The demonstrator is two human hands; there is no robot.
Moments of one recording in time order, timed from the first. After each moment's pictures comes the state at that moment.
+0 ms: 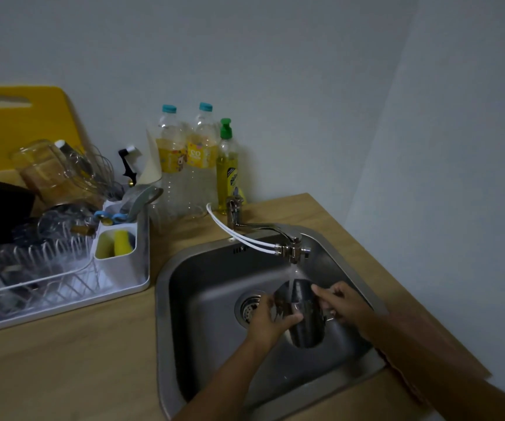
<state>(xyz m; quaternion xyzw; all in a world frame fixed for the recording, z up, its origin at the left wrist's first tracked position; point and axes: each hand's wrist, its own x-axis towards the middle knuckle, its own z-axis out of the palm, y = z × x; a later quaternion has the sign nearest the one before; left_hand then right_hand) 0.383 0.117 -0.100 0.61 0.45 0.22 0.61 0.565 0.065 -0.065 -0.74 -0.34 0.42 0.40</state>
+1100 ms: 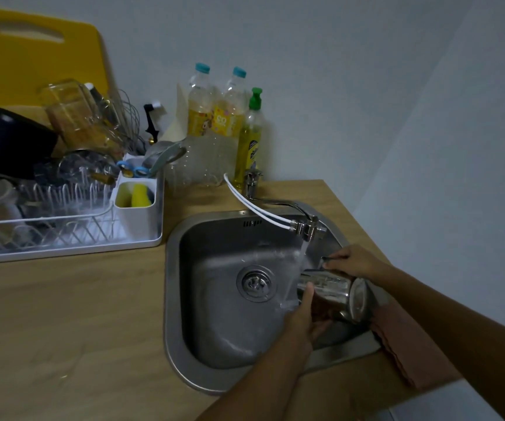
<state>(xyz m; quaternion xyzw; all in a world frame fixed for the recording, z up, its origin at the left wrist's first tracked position) 0.428 0.060 -0.087 0.10 0.41 0.29 0.86 0.577 0.099 -0.011 -0.80 -0.51 0.28 0.12</state>
